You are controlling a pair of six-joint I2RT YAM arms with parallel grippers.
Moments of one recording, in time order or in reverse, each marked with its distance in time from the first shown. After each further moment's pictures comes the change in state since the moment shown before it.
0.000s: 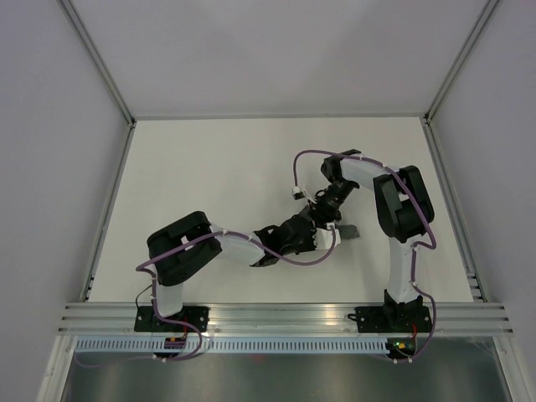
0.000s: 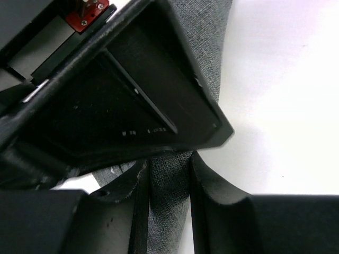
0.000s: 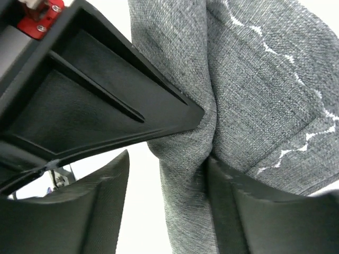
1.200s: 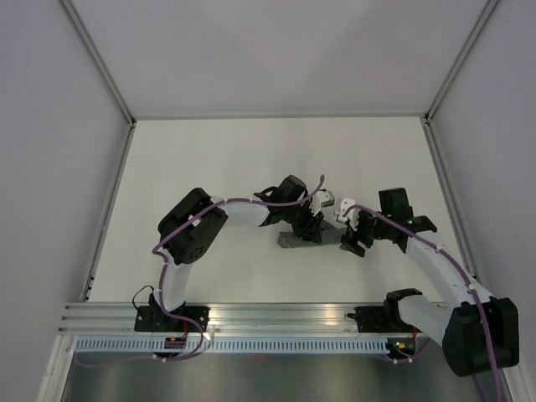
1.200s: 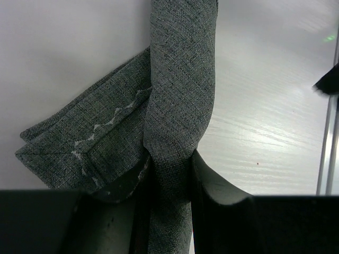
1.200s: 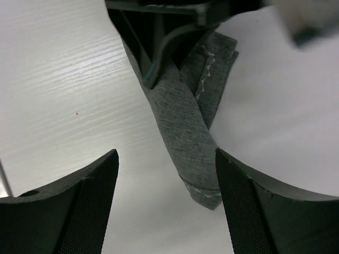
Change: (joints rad) left arm 0.244 0.147 0.310 -0.377 0.693 -0.422; right arm -0.237 -1.010 -0.747 0.548 -0.047 0.086
